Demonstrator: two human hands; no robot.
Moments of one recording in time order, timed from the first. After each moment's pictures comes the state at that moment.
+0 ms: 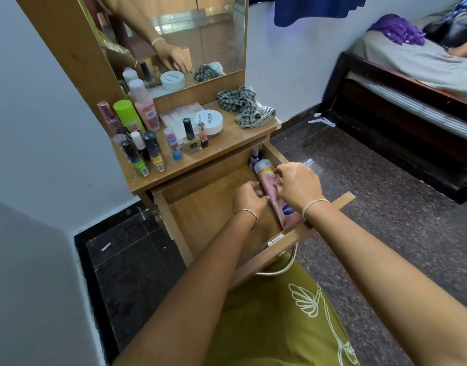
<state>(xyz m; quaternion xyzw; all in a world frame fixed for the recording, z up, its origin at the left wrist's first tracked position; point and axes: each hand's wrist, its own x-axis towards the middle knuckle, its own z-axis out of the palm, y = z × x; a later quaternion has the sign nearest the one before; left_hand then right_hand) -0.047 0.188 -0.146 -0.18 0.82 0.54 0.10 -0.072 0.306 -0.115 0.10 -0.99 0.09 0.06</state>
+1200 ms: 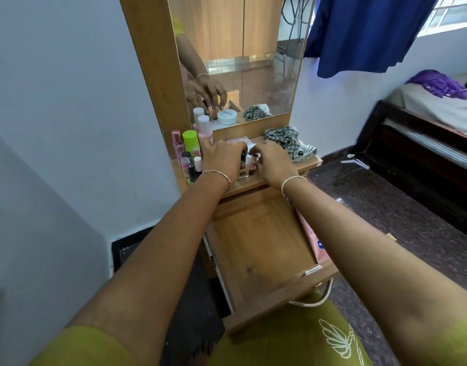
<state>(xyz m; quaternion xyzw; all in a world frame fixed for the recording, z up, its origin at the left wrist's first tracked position) -0.073 0.043 -0.011 -0.04 0.99 0.05 -0.16 -0.129 0.171 -0.040 0.27 -0.94 0.20 0.10</state>
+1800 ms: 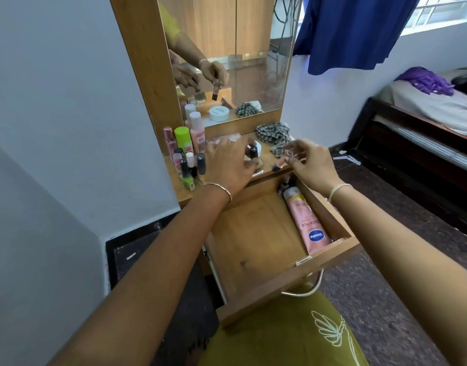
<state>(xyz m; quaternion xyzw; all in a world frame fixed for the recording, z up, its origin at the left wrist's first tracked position) -0.042 0.074 -0.009 0.00 0.96 0.19 -0.22 -0.105 0.263 -0.030 0.18 -0.91 0.36 0.13</state>
